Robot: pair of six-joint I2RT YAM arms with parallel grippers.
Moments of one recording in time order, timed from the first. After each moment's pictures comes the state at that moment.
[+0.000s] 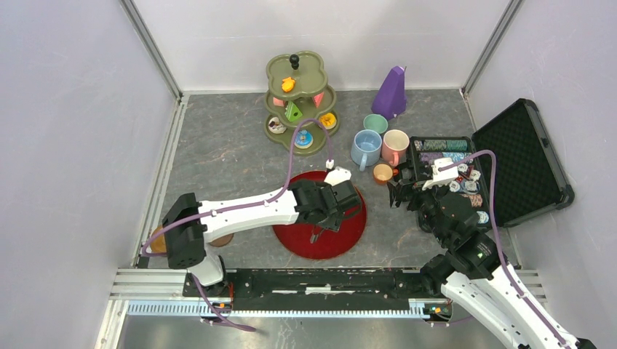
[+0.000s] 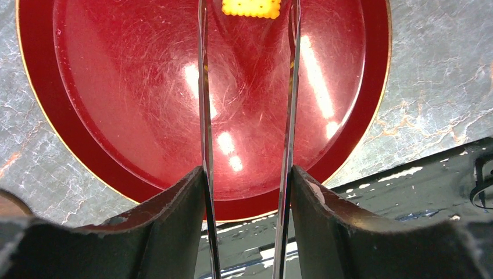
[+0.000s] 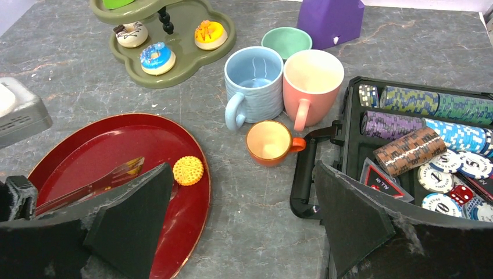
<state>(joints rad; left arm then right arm) -1.22 1.62 1.34 -0.91 -0.40 -0.76 0.63 0.41 0.58 -0.35 0.36 0.16</state>
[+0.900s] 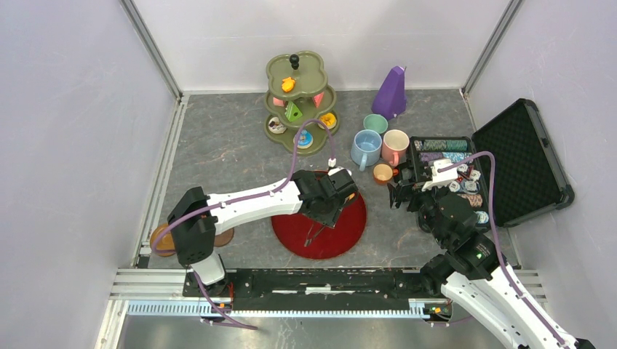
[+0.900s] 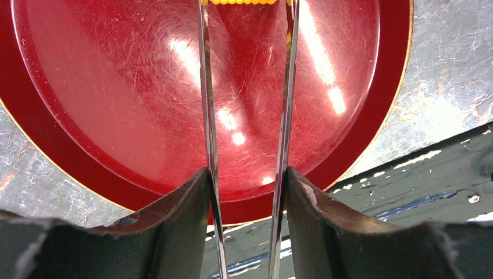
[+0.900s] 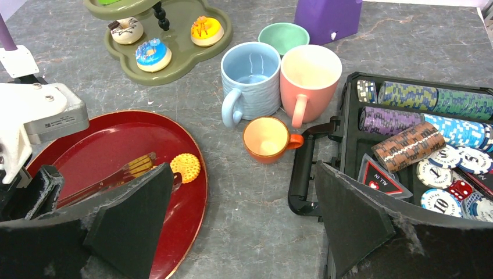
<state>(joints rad) -1.12 1.68 1.34 -0.89 -0.23 -0.61 0.63 0.40 0.56 -0.35 0.37 0.16</state>
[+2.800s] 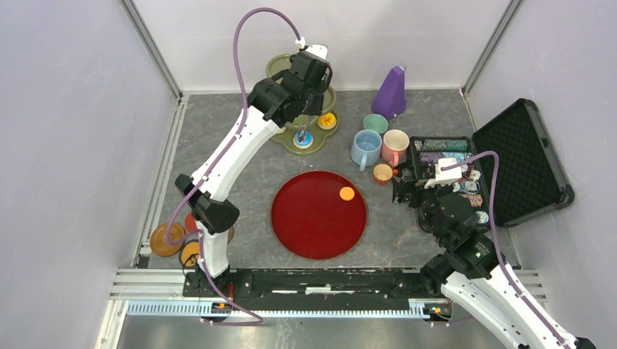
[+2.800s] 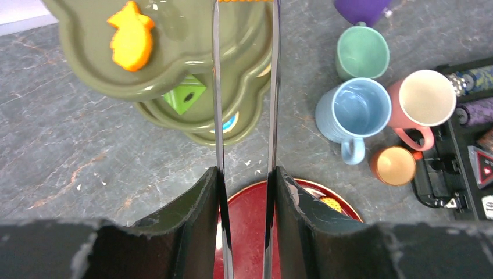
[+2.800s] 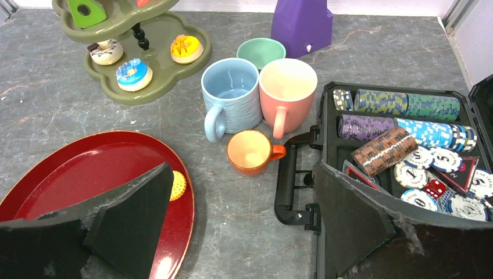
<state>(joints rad) -0.74 1.94 2.34 -1.07 -0.40 -0.30 0.63 0.41 0.56 -0.30 0.46 0.15</state>
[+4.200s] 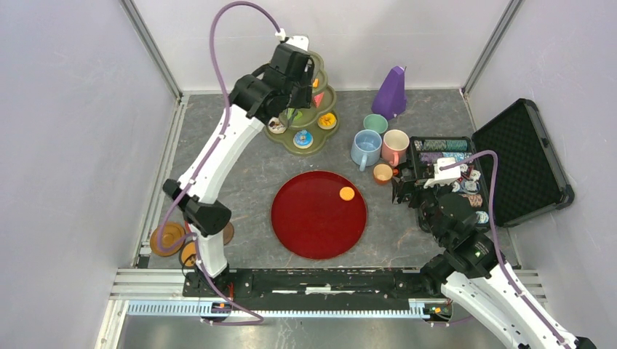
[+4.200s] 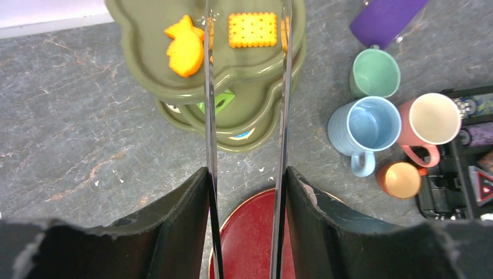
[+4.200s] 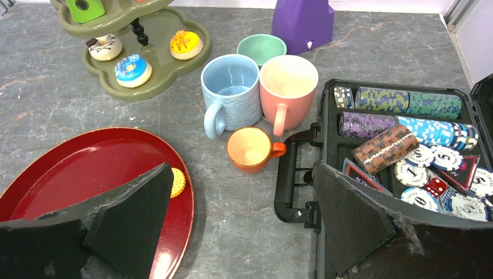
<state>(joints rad) -0.66 1.90 2.33 -1.07 -0.41 -0.30 0.63 0.41 0.56 -0.32 0.45 0.15</state>
